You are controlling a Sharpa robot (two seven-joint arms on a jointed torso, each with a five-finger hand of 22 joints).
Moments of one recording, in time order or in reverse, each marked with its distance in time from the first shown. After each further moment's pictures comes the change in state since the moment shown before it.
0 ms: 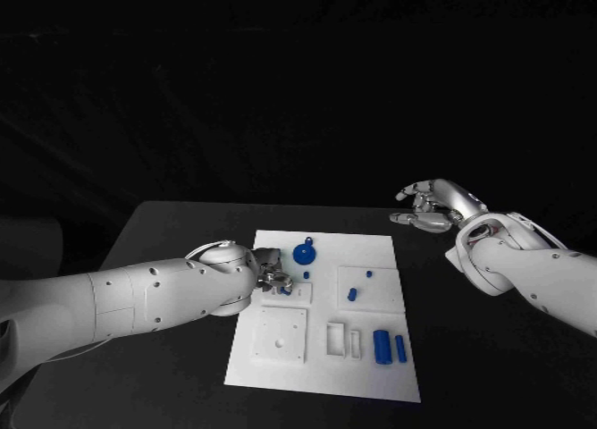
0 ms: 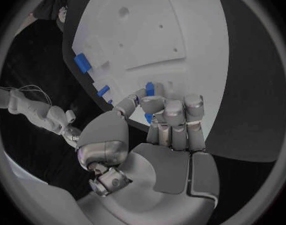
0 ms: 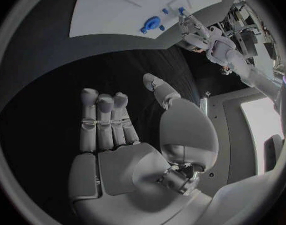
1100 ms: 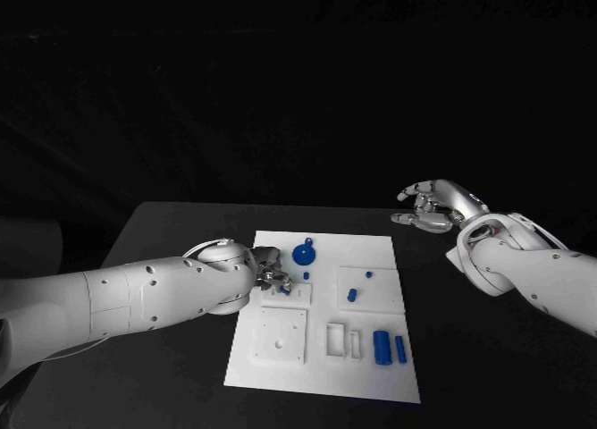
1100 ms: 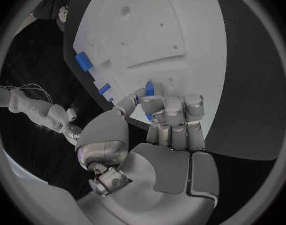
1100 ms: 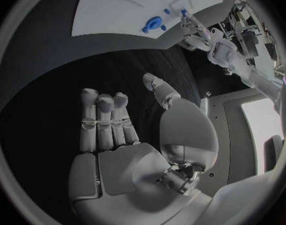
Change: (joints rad) left arm 0.013 -0.012 -0.002 0.016 0.005 0.004 -0.002; left_hand 0.006 0.006 -0.026 0.001 0.019 -0.002 -0.001 -0.003 -0.004 0.000 0.000 0.000 0.007 0.002 0.002 0.000 0.004 -0.008 0.000 0.000 0.000 0.001; right arm 0.000 0.000 0.000 -0.007 0.000 -0.003 0.001; right_hand 0.000 0.000 0.003 -0.003 -0.008 0.001 0.001 0.000 -0.001 0.000 0.000 0.000 0.002 0.000 0.000 0.000 0.002 0.000 0.000 0.000 0.000 0.000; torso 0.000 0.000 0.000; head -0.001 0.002
